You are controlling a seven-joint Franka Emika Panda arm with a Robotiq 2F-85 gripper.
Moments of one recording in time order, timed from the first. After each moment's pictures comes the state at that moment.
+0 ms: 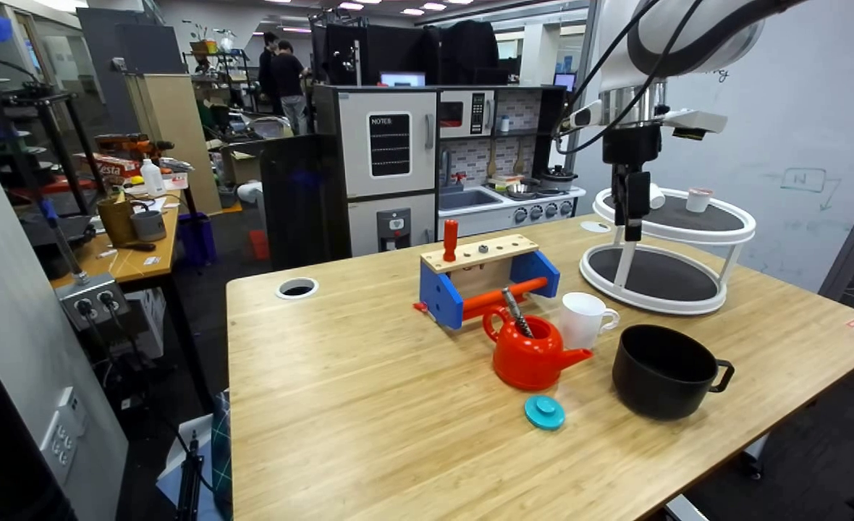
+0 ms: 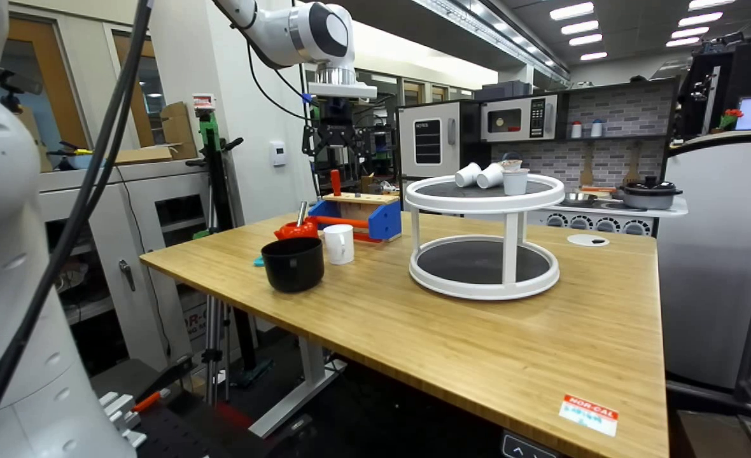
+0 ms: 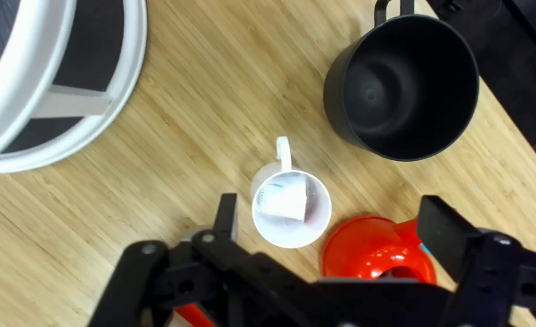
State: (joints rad) arm 0.06 0.26 0.08 -1.76 -0.05 1.83 -0.62
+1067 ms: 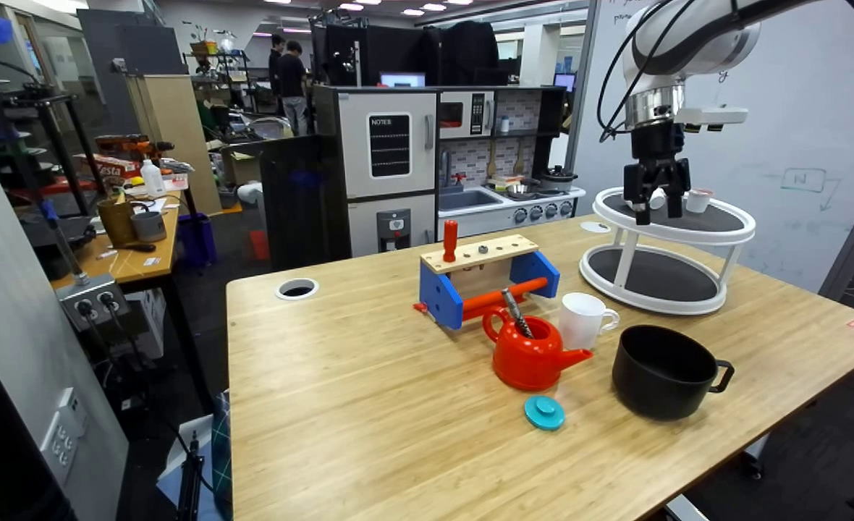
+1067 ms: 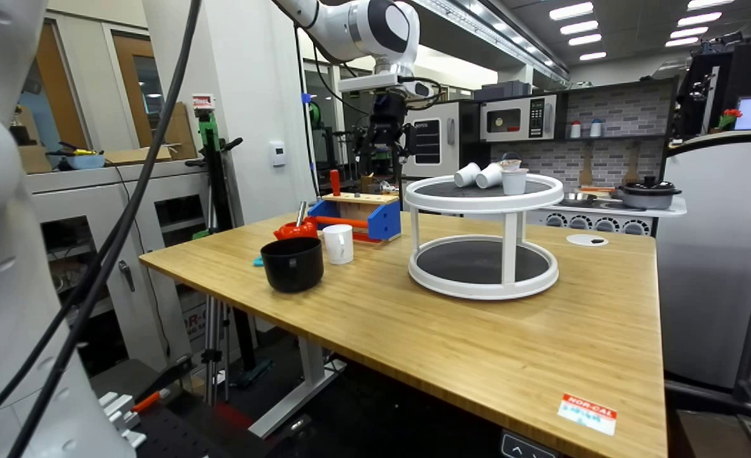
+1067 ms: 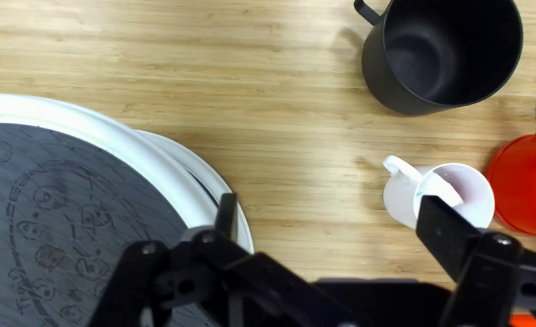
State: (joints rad) arm -0.04 0.40 -0.03 -1.55 0.01 1.62 -0.06
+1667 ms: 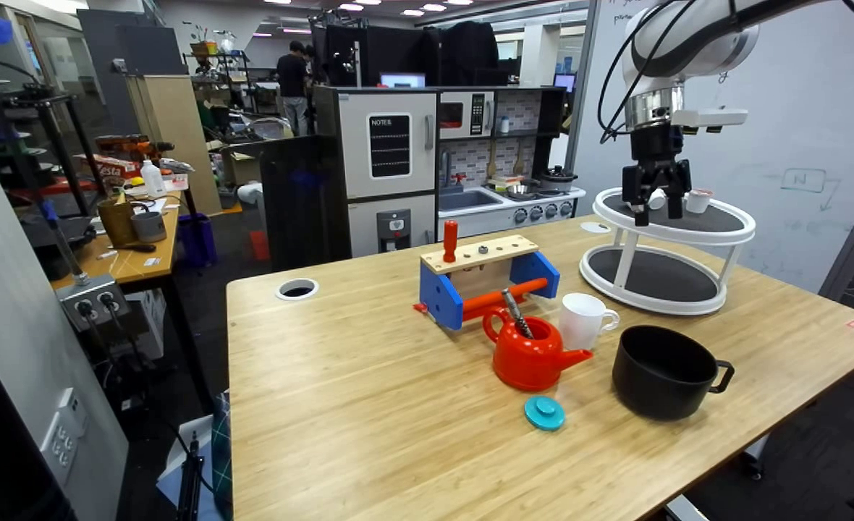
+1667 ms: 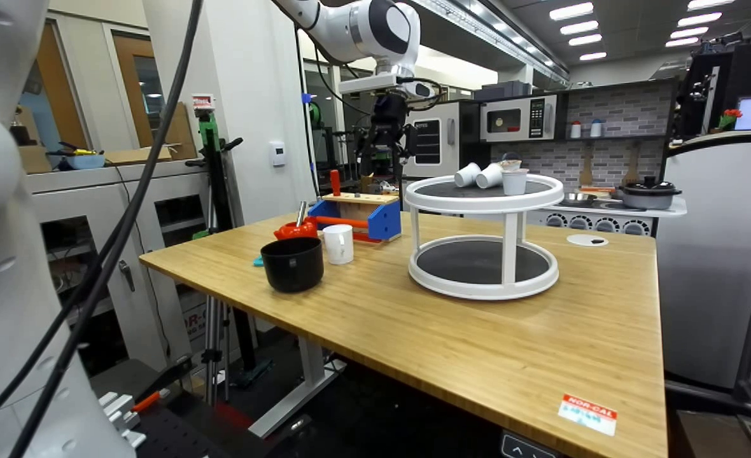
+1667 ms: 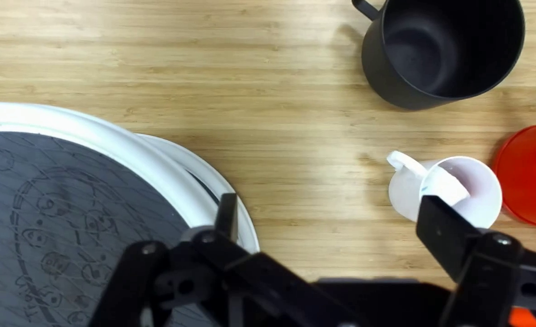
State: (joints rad) arm -0.04 0.41 -0.03 -1.55 0.01 1.62 -0.03
